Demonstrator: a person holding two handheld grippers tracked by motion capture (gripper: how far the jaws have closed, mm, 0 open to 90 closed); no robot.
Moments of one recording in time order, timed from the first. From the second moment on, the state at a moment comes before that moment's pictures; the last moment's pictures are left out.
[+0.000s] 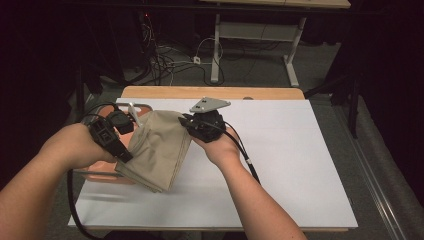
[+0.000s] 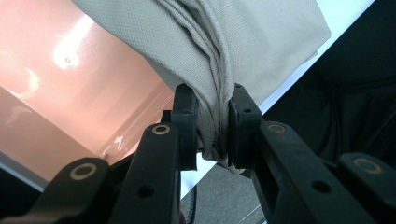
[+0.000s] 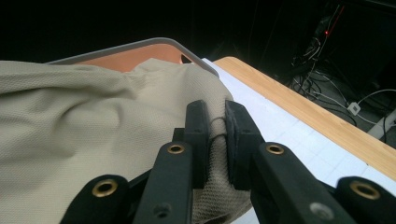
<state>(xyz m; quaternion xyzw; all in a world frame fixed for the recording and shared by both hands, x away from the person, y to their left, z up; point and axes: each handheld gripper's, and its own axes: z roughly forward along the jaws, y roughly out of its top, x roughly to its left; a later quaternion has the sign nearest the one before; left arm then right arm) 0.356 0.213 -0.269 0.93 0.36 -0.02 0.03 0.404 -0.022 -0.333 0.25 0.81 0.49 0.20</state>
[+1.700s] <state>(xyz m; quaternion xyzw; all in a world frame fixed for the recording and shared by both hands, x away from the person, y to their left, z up) 0.364 0.330 -0.290 0.89 0.45 0.01 0.05 0.448 0.085 -0.347 0.21 0.83 0.49 0.16</state>
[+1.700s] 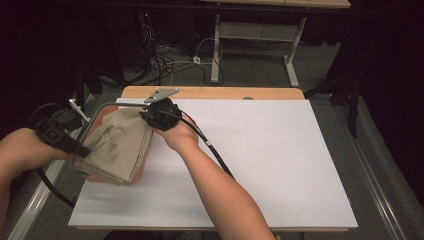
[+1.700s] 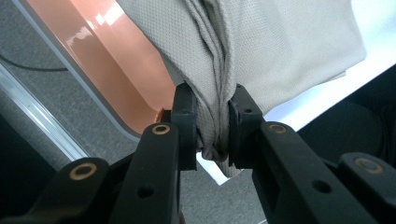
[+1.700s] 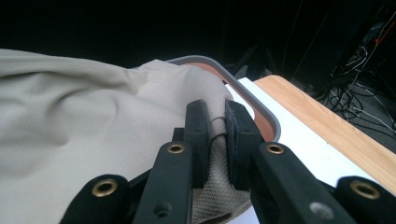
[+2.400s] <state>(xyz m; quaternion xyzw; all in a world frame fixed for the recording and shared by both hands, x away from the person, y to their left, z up) 0.401 0.356 -0.318 0.87 0.49 0.01 0.07 0.498 0.126 -0.360 0.21 0.84 0.46 0.17</state>
